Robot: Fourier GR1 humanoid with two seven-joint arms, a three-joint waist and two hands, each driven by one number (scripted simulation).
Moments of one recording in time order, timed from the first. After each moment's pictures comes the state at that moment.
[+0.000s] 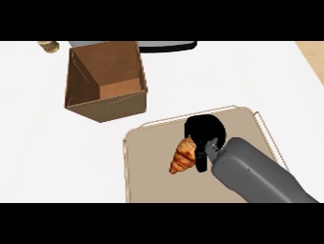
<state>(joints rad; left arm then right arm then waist) 0.74 0.80 -0.08 -1.61 0.13 0.45 0.26 -0.65 -0.27 0.76 -1.28 0.37 0.48 0.87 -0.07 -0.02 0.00</state>
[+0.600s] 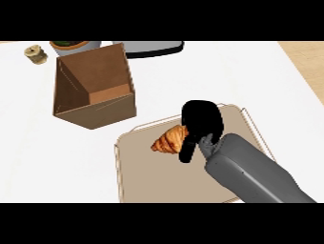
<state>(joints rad) 0.81 0.78 -0.05 -1.59 0.15 0.45 0.26 -0.68 -0.23 0.72 -1.32 0.56 0.23 0.97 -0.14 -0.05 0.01</state>
